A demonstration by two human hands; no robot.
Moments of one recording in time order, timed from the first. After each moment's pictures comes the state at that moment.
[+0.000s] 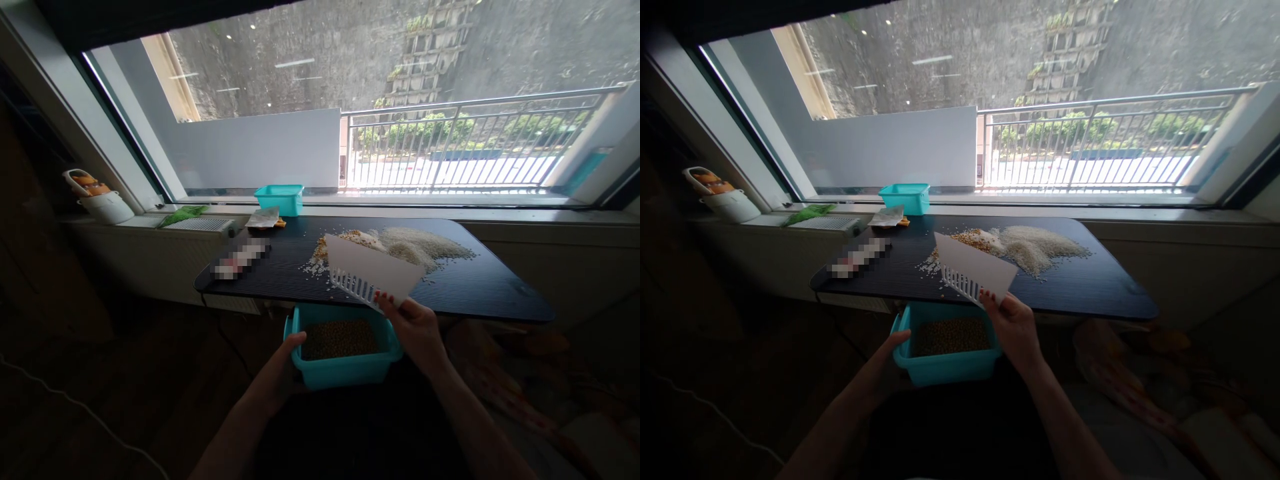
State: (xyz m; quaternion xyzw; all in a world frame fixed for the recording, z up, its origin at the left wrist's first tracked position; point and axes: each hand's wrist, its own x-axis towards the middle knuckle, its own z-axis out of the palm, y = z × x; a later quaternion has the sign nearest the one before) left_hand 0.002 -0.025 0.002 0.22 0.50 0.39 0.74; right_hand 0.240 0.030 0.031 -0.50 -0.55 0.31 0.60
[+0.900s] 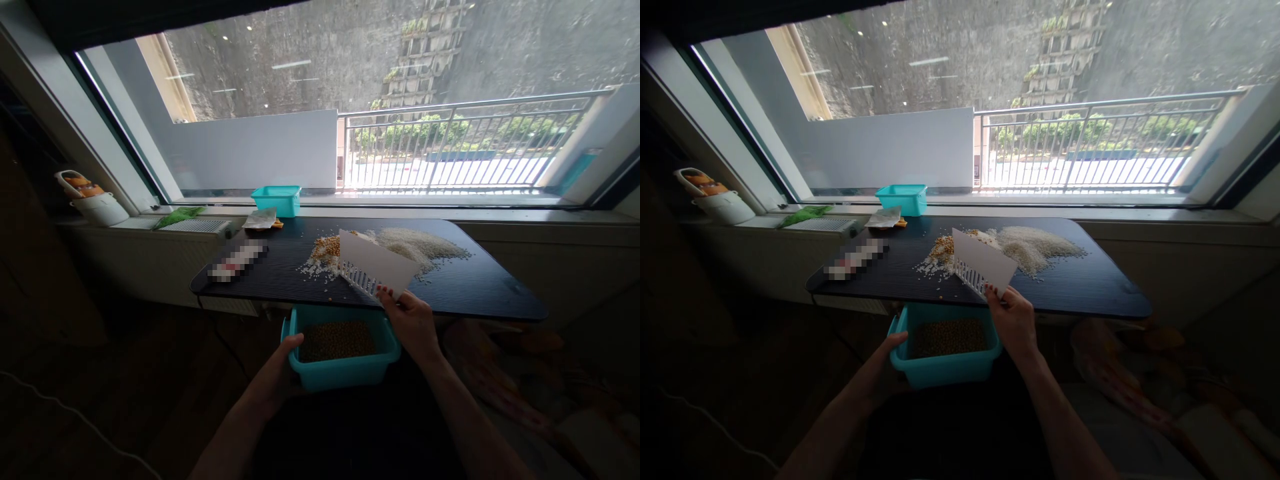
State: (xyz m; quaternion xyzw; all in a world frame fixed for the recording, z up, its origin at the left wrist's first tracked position) left_hand 0.001 -0.026 0.005 0.22 0.51 0.38 0.74; right_hand 0.245 0.042 0.031 -0.56 -0.57 0.20 0.56
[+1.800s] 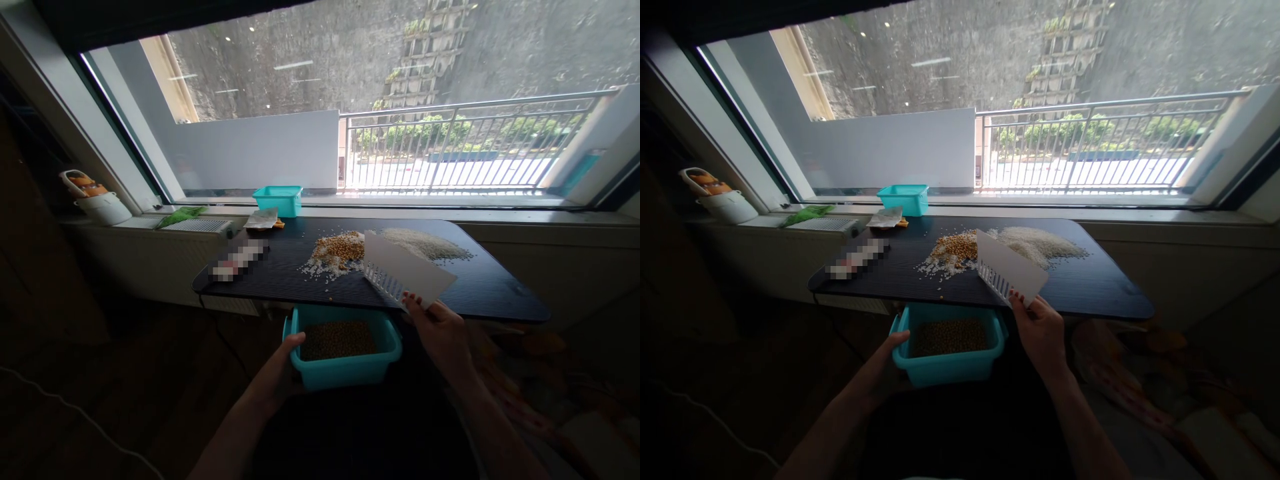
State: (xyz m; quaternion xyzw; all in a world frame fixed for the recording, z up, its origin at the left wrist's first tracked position) left_hand 0.002 -0.025 0.005 0.22 0.50 0.38 0.74; right_hand 0.277 0.025 0.030 -0.58 -0.54 0.18 0.58
